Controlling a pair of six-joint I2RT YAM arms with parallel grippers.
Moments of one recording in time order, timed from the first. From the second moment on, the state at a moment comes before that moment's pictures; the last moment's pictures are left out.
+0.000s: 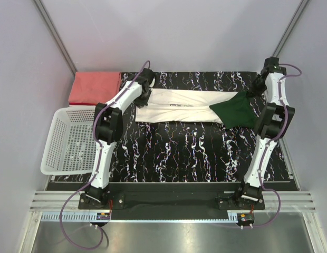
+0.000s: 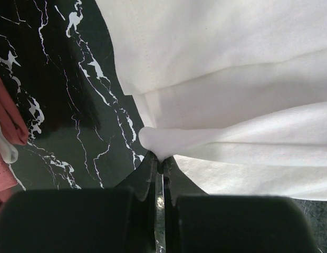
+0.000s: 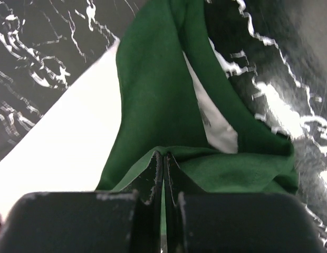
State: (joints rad) left arm -0.37 2.36 2.13 -0.98 -0.24 -0.02; right arm -0.27 2.36 2.26 -1.03 -0.11 0.54
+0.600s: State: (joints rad) left arm -0.36 2.42 2.17 -1.01 -0.26 0.00; right arm -0.20 2.53 2.51 -1.13 -0.03 0.48
